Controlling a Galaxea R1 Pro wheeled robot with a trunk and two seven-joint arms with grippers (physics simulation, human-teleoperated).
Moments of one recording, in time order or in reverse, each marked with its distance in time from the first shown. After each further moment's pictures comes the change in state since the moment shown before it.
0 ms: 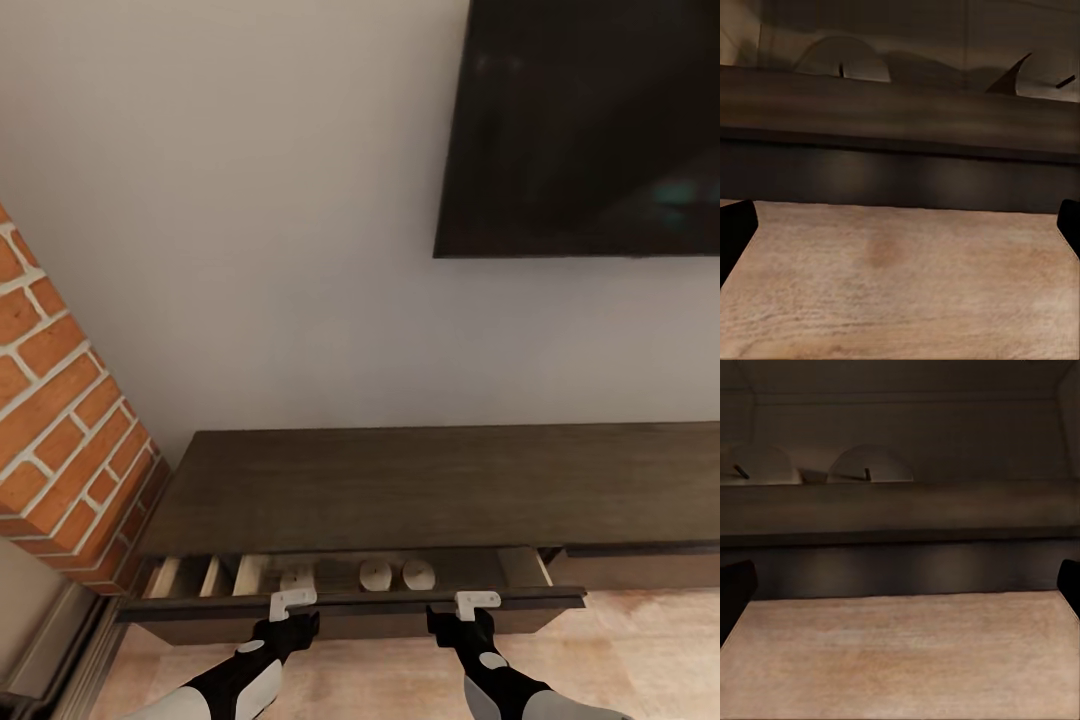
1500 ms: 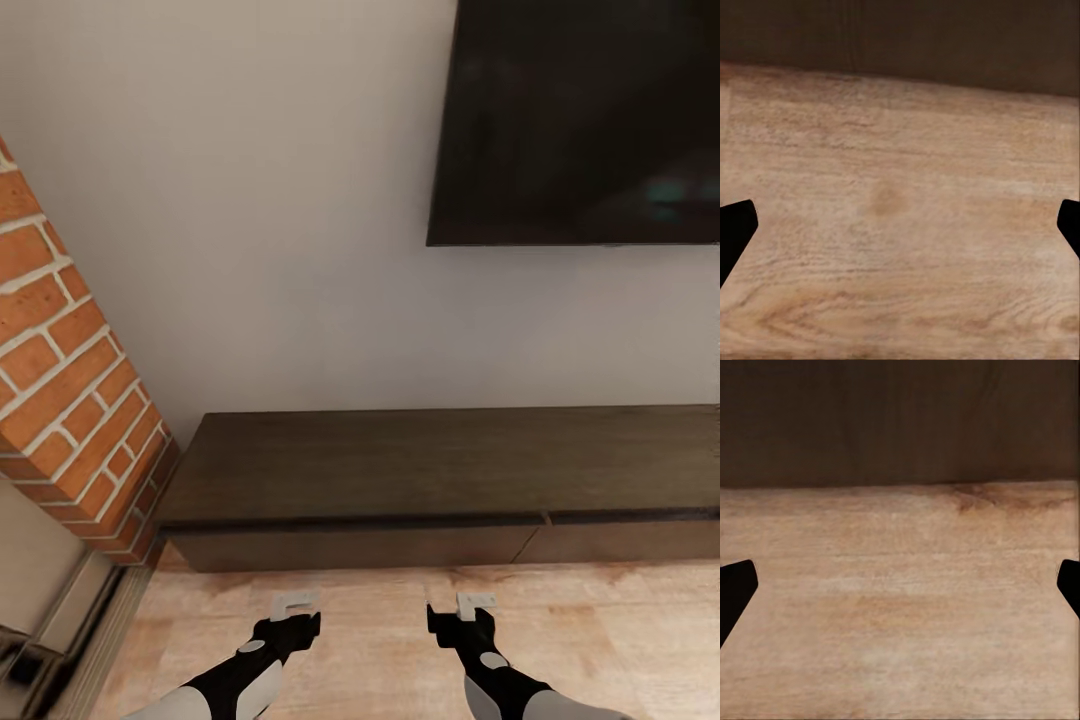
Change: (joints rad) left arm -0.001 -0.001 -0.005 0.001 -0.003 0.002 0.000; right arm 0.000 -0.001 -0.001 0.001 -0.004 0.000 0.002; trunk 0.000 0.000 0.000
